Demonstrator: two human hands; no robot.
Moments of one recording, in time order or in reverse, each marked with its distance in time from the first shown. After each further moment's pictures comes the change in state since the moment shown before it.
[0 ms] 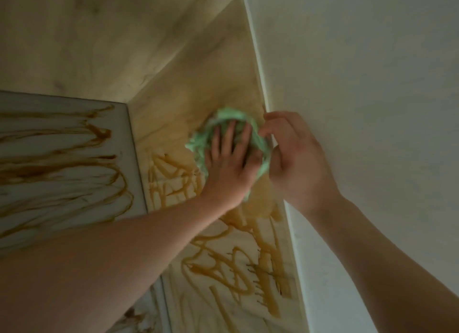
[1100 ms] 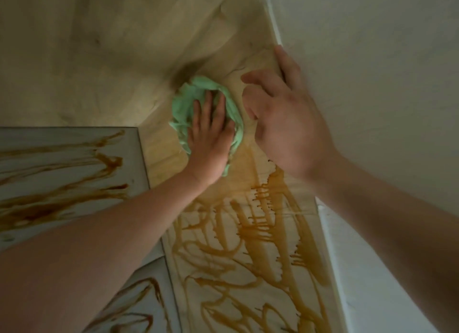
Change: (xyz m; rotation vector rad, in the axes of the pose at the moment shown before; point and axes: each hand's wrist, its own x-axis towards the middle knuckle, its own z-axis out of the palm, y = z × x) left_hand 0.140 -0.110 -0.039 0.199 0.126 0.202; right_hand 0.130 0.017 0.064 -0.327 0.036 -0.278
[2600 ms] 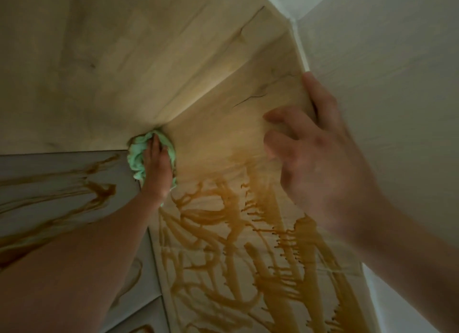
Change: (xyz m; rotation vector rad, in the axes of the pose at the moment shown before) left_hand 0.022 -0.153 0.010 -0.573 0.192 -0.706; right_hand -0.004 -0.001 0.001 -0.132 -0.178 0.071
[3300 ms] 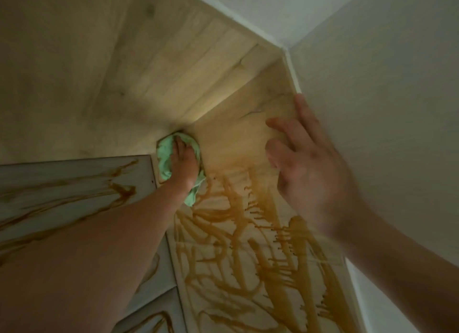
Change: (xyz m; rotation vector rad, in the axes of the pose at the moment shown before) left_hand -0.034 0.068 0.010 0.302 -0.163 0.001; right_hand -0.002 -0.004 -0.012 0.136 0.018 0.031
